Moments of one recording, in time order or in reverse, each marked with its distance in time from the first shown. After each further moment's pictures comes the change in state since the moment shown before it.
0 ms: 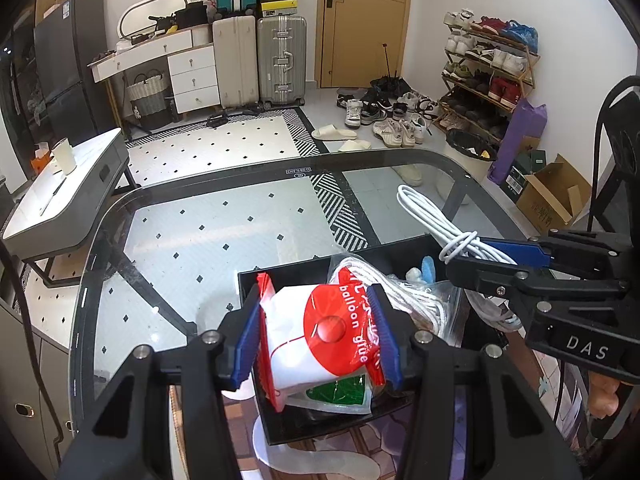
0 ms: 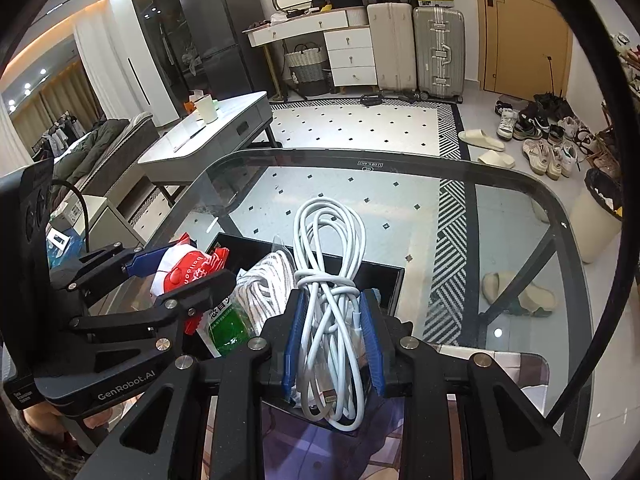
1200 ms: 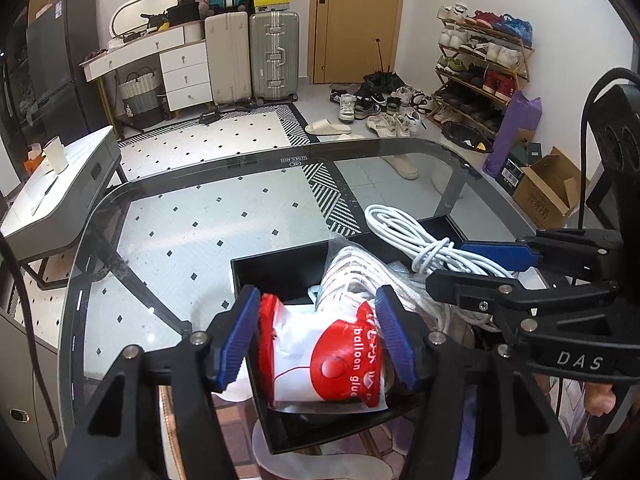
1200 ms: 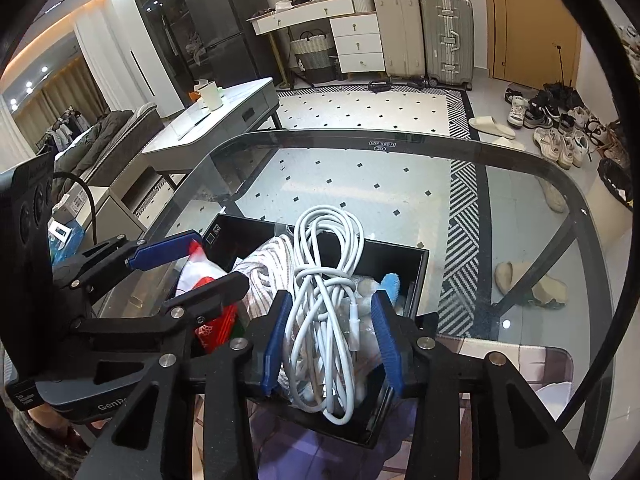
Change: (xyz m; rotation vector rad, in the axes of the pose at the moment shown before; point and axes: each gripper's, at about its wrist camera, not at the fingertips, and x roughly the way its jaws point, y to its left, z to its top) left arm 0.009 0.001 -0.011 0.018 0.005 -0.023; right arm 0.021 -0.003 -0.004 0.004 0.033 0.025
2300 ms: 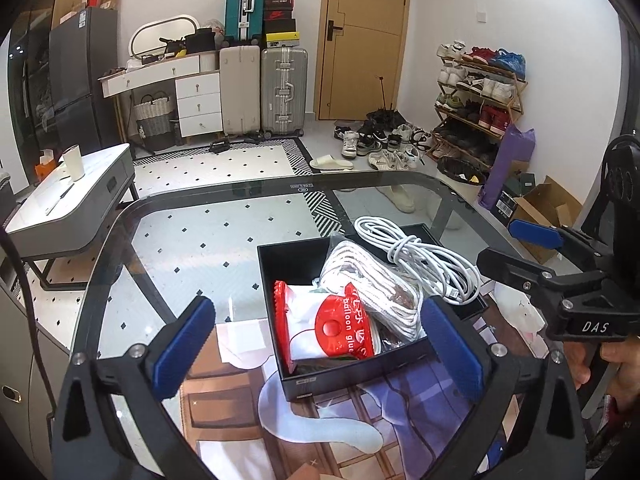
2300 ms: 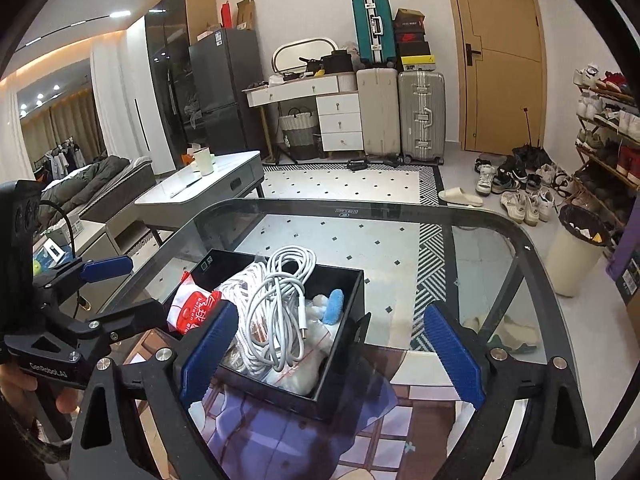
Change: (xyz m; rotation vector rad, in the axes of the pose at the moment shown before) left arm -0.052 0.003 -0.036 -0.036 -0.151 0.004; right arm -0.063 -0.021 -0.055 -0.036 -0.322 -0.080
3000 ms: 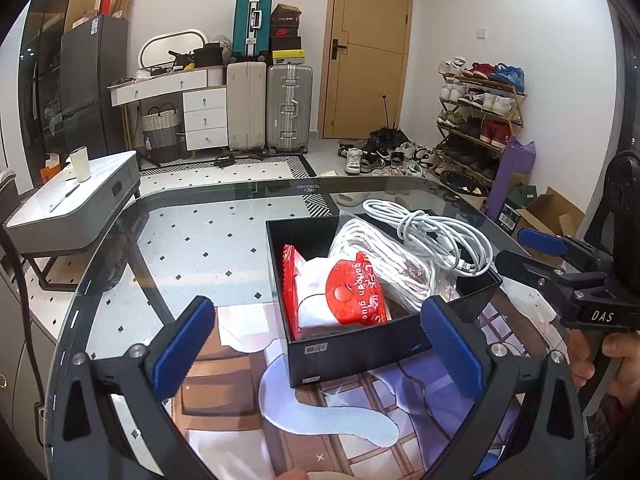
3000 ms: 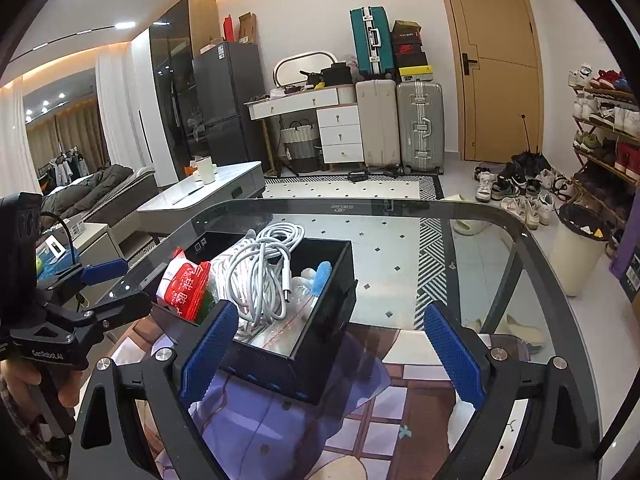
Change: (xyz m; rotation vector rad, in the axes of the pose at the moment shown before) left arm 0.004 0.008 -0.037 -0.010 -0.089 0.009; right arm -0.001 -0.010 -0.037 0.004 -0.063 0.009
